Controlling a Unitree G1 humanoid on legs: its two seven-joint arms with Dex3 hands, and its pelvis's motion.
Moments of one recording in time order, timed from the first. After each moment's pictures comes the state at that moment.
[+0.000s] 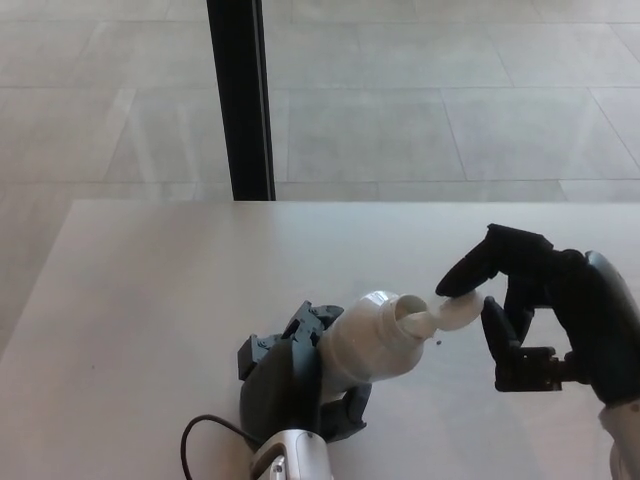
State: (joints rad) left_arm -0.29 -0.09 -0.41 0.39 0.38 0.32 0.54; right_arm -0.11 -0.28 0.10 -0.30 -0.38 -0.06 0.00
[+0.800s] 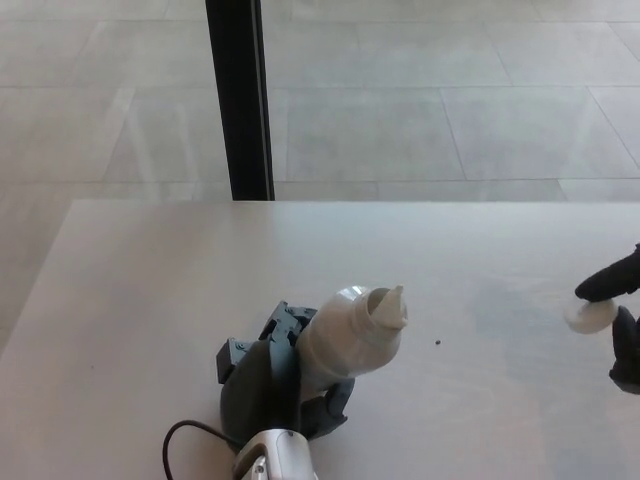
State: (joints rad) left_arm -0.26 -0.08 -0.35 0.36 0.38 0.32 0.54; right_arm -0.09 -0.32 -0.14 0.01 -0.37 -0.12 -0.15
